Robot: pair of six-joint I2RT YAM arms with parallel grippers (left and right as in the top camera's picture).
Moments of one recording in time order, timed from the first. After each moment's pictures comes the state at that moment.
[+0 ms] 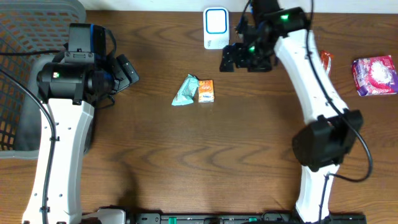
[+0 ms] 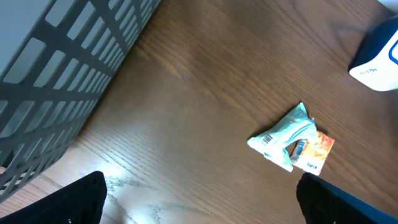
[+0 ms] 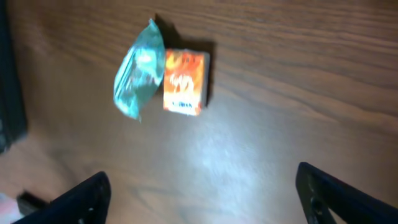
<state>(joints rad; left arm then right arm) -0.06 1.46 1.60 -1.23 -0.08 -0.59 0.30 2.15 2.16 -1.35 -0.35 0.21</state>
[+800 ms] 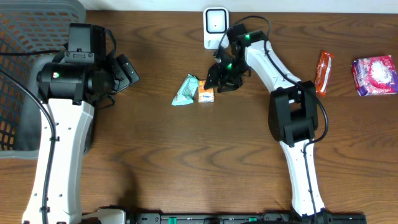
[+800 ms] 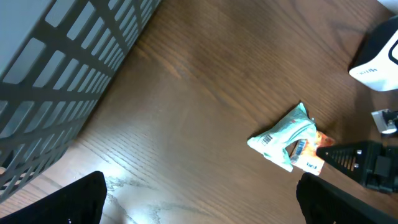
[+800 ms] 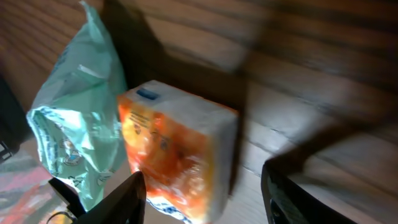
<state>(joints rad) -0.06 1.46 1.60 -1.23 -0.08 -0.59 0.33 2.53 2.16 -1.17 -0.61 0.20</state>
